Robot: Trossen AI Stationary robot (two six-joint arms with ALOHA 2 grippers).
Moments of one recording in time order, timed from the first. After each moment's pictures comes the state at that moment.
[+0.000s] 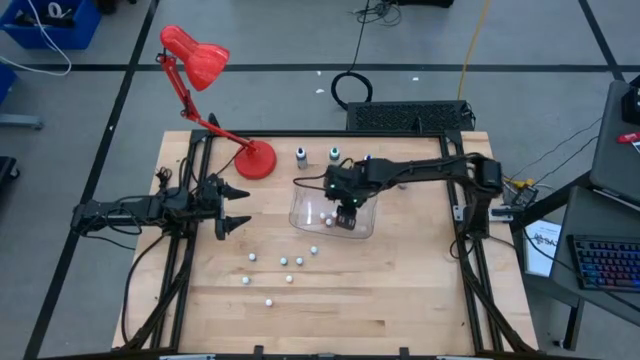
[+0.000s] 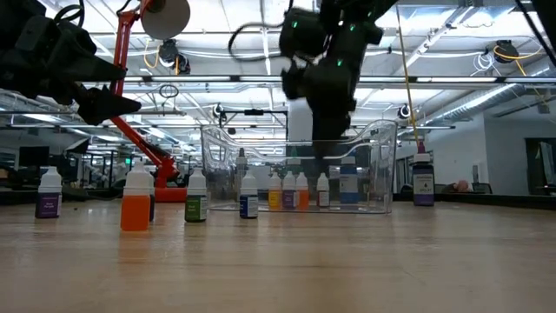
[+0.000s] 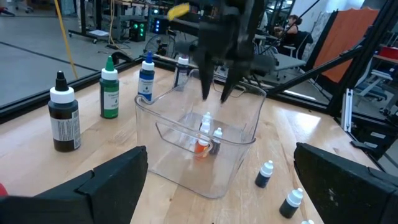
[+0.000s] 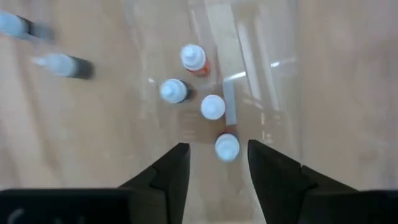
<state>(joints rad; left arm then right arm) 0.02 0.06 0.06 -0.10 -0.11 -0.24 -0.15 1.83 1.40 -0.81 -0.11 0.15</state>
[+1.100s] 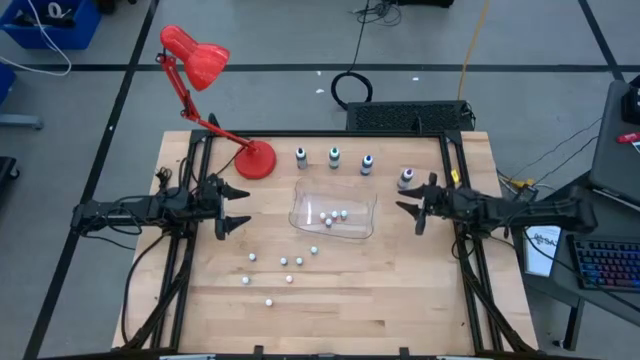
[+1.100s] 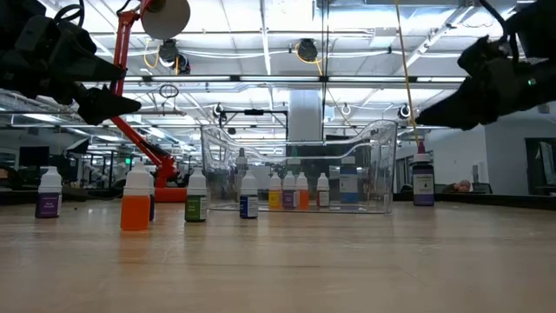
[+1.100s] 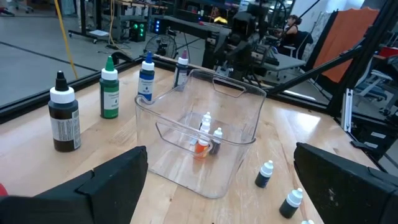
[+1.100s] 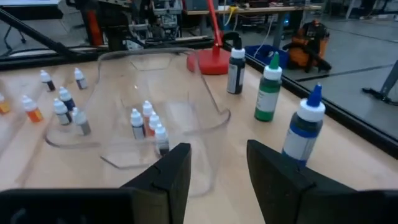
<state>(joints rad) 0.02 0.06 0.06 -0.10 -0.11 -0.24 -0.05 0.26 0.05 -0.01 0.28 0.08</state>
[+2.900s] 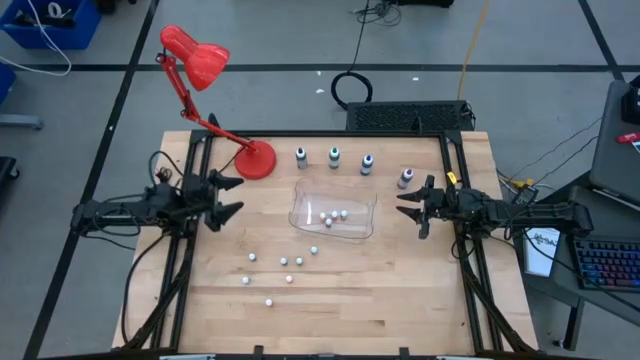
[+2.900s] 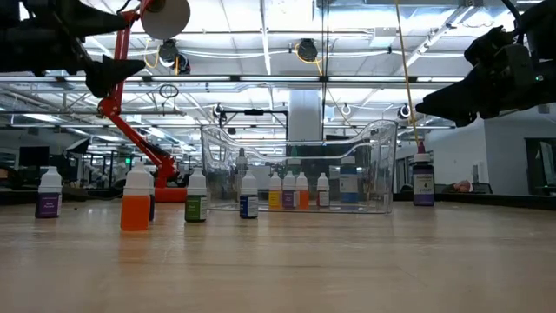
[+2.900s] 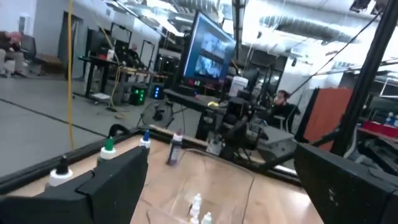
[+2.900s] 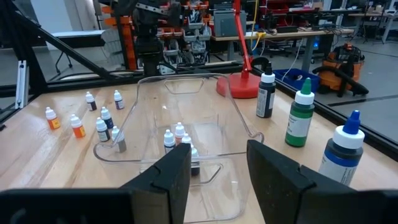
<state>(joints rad) 0.02 0.07 0.06 0.21 -0.16 -0.24 -0.06 0.19 0.02 0.07 0.16 0.07</state>
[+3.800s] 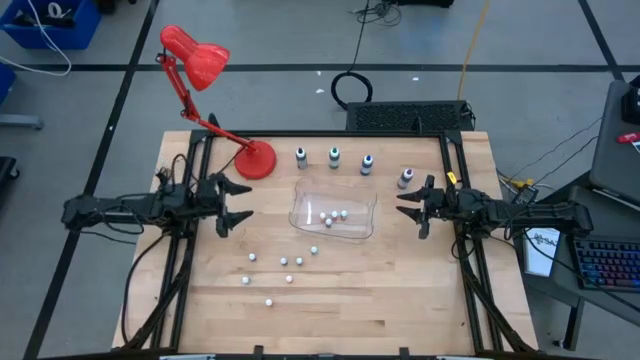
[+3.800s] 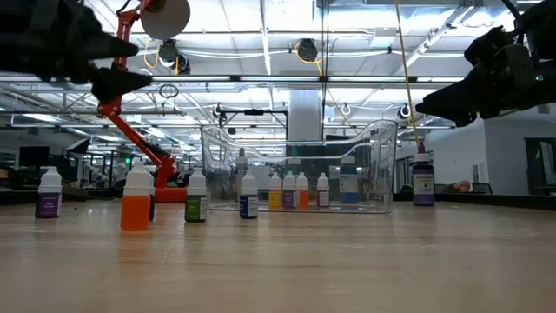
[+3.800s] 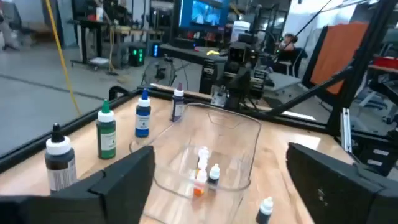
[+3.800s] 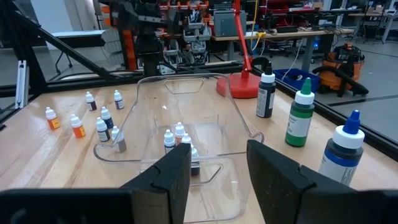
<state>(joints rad) 0.02 0.28 0.13 0.13 -0.11 -0.17 -0.06 0.19 0.02 0.07 0.16 0.07</state>
